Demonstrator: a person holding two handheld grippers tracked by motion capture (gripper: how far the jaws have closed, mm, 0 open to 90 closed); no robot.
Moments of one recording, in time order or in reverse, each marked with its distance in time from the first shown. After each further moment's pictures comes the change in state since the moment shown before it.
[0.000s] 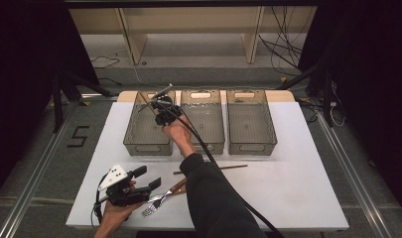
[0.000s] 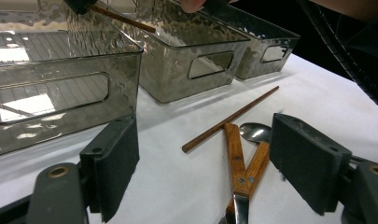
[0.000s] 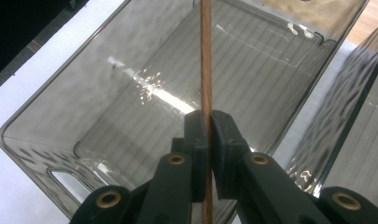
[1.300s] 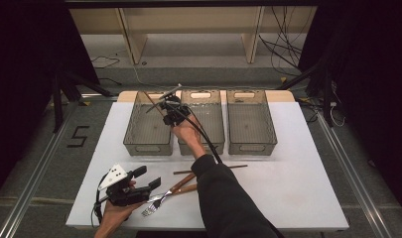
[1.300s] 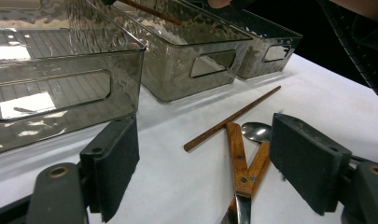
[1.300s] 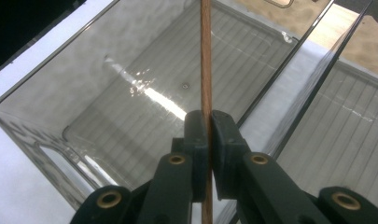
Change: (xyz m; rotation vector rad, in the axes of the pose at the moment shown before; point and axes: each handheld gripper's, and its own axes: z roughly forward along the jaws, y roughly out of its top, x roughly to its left) left arm 0.001 0.000 0.000 0.006 0.002 -0.004; right arm -0.018 -0.012 -0.017 -0.037 0.000 -0.048
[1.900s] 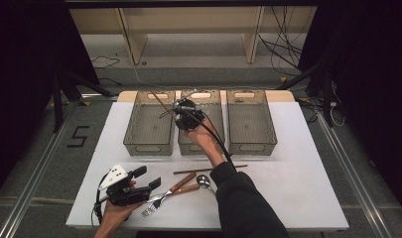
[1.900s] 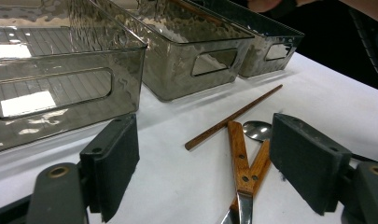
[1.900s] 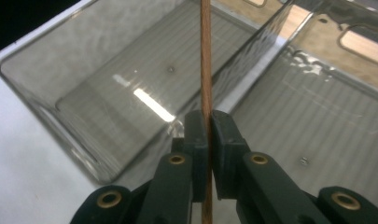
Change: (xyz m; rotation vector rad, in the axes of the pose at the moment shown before) left arm 0.001 -0.001 0.001 0.003 0.006 -0.001; right arm -0.021 -0.030 -0.029 -0.063 0.008 -0.047
